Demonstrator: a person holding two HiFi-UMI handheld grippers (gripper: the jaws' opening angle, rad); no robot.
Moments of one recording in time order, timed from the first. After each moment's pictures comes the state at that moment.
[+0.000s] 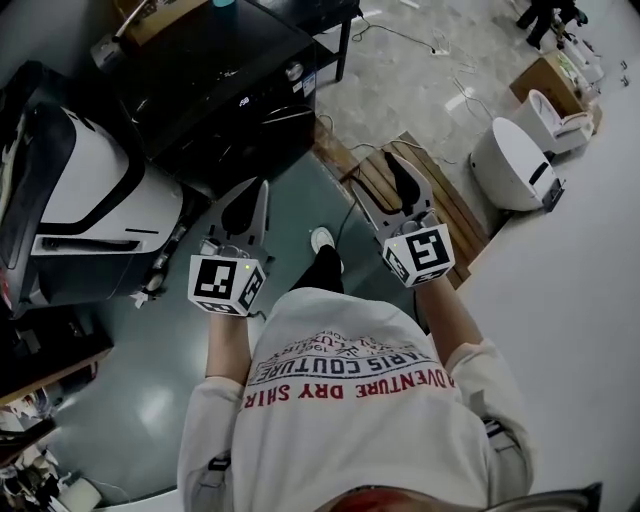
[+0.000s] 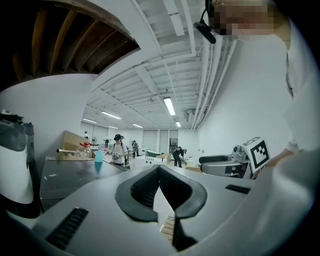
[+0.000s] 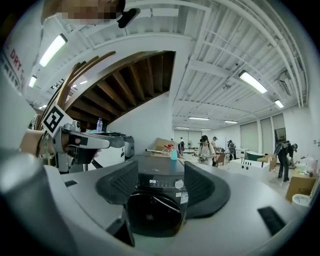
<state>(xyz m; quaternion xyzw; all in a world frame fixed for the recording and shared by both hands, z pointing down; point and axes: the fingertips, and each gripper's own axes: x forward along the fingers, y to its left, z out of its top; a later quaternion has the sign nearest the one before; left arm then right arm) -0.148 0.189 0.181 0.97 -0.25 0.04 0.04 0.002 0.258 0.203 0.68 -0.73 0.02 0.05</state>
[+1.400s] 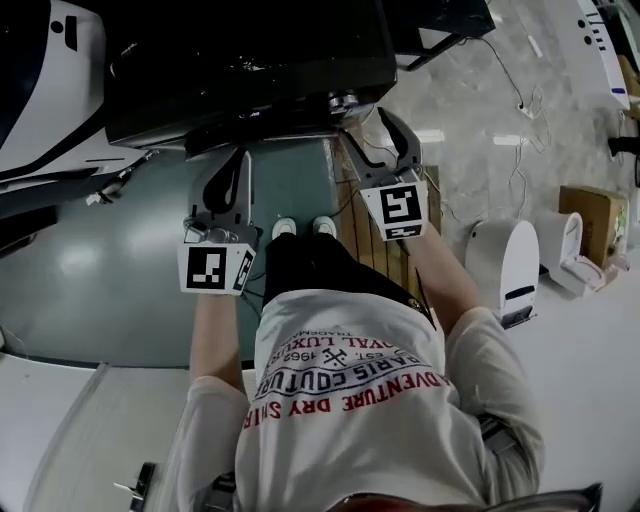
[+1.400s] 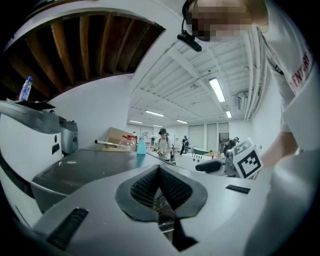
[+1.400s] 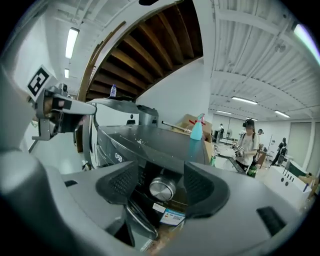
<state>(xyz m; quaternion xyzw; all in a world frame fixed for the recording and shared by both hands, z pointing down) -0.062 -0.064 0.296 0.86 -0.51 0.05 0.07 0.103 -0.107 0.365 0.48 -0.86 0.03 0.20</state>
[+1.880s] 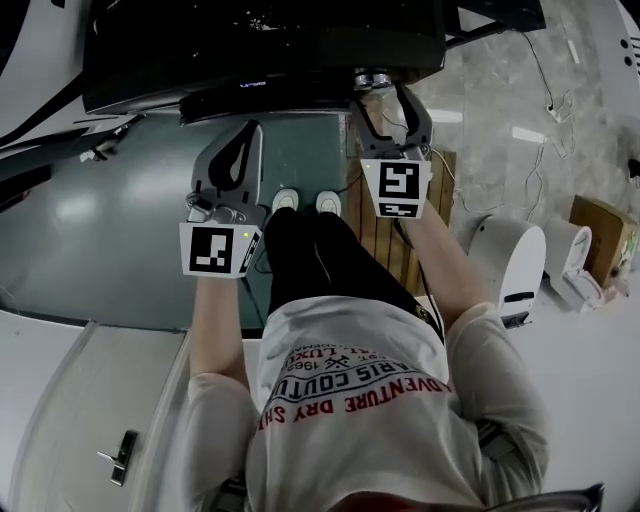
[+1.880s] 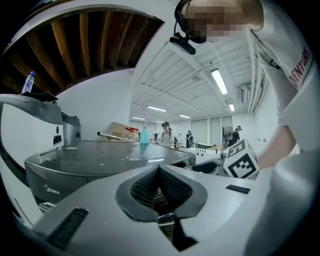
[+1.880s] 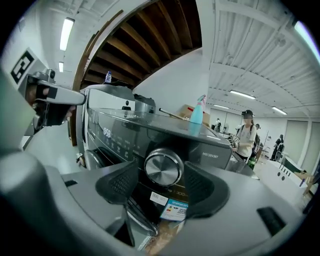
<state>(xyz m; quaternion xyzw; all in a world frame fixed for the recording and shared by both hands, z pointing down) -0.057 -0.081 0.370 0.84 -0.53 0.08 0.06 0.097 -0.143 0.457 0.50 -0.84 0.04 0.22</state>
